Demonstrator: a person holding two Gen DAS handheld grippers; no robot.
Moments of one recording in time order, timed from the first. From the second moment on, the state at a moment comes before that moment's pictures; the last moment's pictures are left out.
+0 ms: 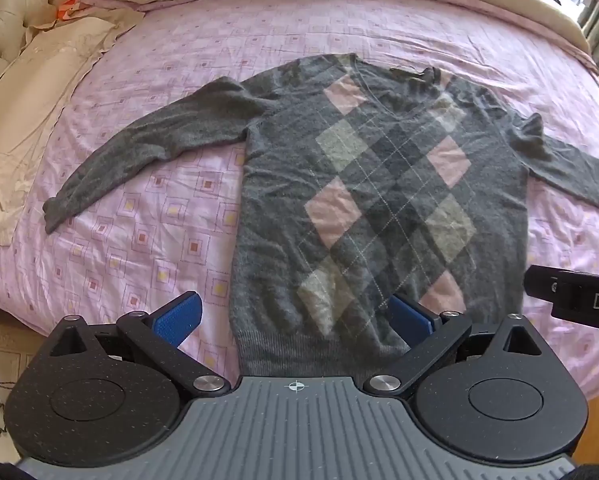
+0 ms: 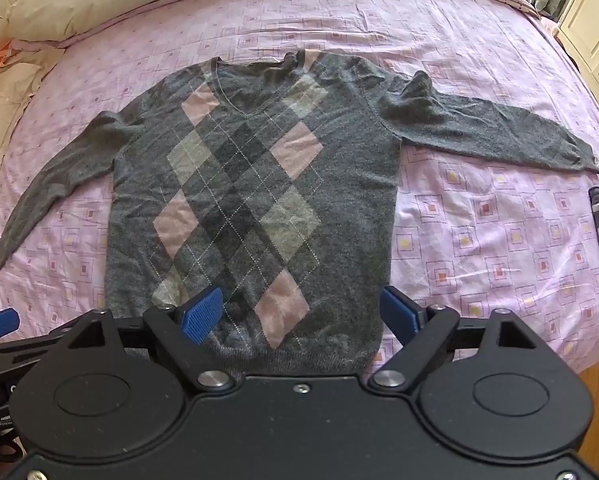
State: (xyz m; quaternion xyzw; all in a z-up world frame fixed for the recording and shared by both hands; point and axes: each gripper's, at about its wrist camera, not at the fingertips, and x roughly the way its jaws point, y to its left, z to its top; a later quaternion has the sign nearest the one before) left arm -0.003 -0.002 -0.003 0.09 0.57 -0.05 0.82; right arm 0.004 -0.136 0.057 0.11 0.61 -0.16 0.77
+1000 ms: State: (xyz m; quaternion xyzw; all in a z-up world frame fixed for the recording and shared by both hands) left arm 0.000 -0.004 -0.011 0.11 0.58 -0.05 0.80; right arm 0.004 -0.138 0.042 0.12 0.63 -0.16 0.75
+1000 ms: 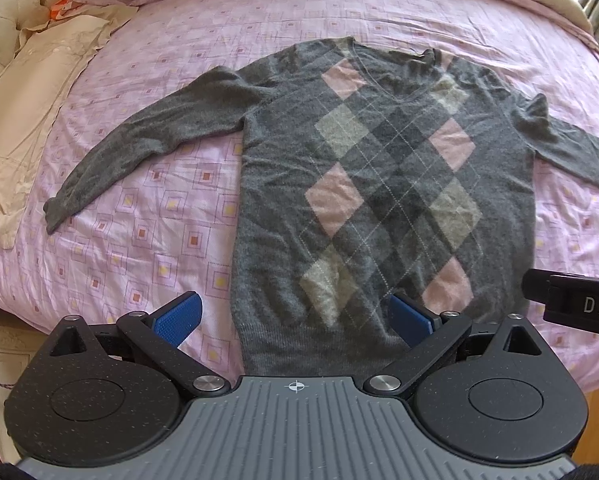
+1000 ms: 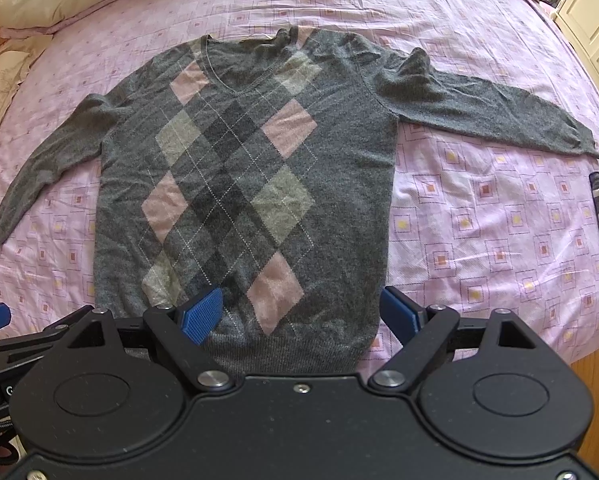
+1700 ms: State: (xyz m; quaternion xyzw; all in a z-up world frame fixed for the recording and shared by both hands) left arm 0.011 -0.004 -0.017 0.12 0.59 -0.06 0.80; right arm 0.017 -0.125 0.037 0.08 0.64 -0.17 0.74
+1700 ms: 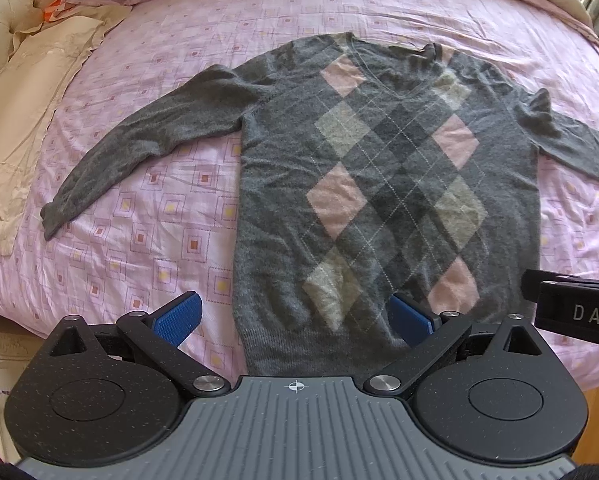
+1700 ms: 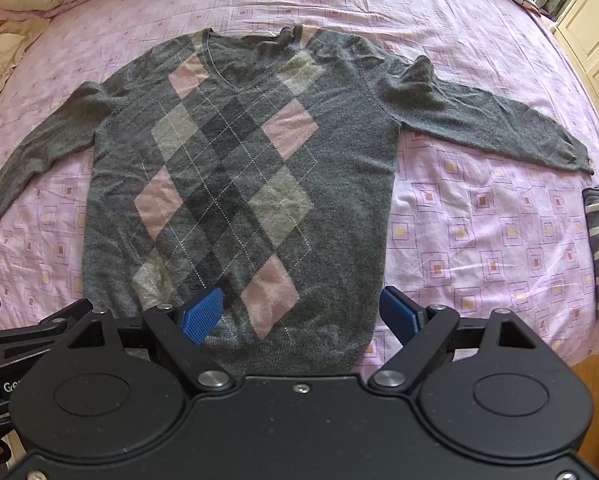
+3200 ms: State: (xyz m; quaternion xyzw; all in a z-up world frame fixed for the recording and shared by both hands) left arm 0.088 -0.019 -0.023 0.12 0.53 -0.11 0.83; right arm 0.006 -0.263 -0.004 0.14 0.58 -0.29 0.75
